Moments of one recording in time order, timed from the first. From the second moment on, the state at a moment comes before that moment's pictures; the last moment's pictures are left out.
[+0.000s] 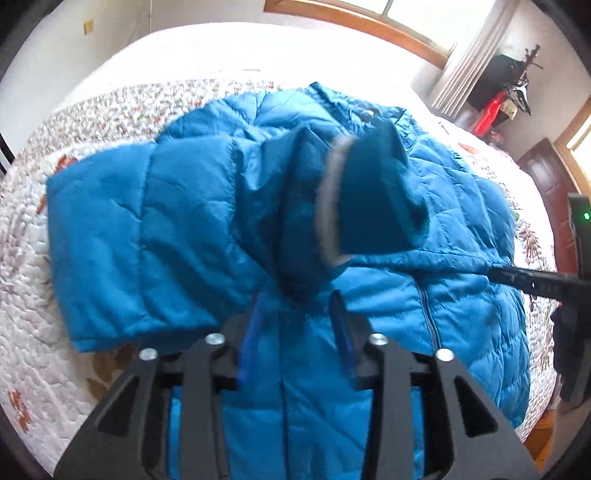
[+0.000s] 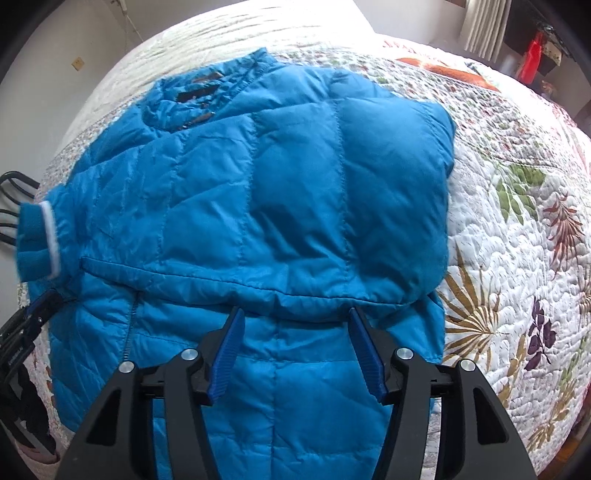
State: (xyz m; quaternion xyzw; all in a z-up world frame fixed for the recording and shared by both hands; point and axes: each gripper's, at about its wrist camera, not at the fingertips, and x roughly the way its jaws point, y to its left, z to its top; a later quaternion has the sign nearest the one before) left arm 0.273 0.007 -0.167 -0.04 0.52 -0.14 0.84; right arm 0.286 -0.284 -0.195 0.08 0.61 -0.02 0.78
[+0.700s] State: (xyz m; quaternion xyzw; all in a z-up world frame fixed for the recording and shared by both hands) left arm 0.309 0.091 -0.191 -0.08 0.54 0.01 0.84; right arm 0.383 -0.131 -0.208 0.08 0.63 0.16 0.76
